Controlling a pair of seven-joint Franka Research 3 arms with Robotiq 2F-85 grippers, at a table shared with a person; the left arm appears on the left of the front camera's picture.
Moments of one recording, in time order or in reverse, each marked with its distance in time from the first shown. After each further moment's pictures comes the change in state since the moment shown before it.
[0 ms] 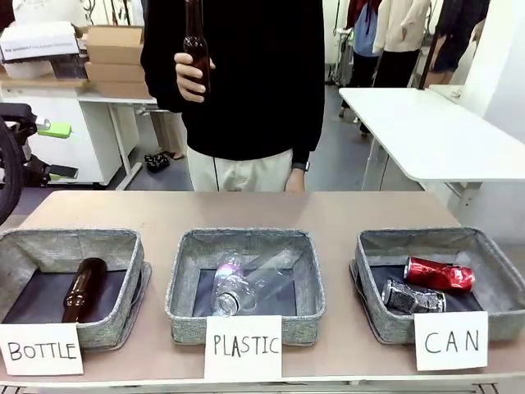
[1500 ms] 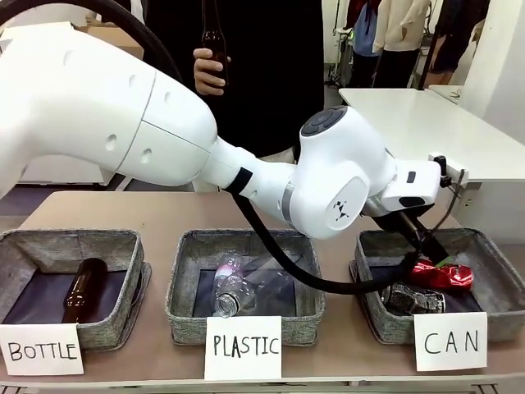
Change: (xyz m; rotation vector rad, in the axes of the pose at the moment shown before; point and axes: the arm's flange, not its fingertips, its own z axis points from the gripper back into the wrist) left arm -0.116 -0.138 -0.622 0.251 0.565 -1.149; right arm 0.000 0.000 0.000 0.000 0.000 0.000
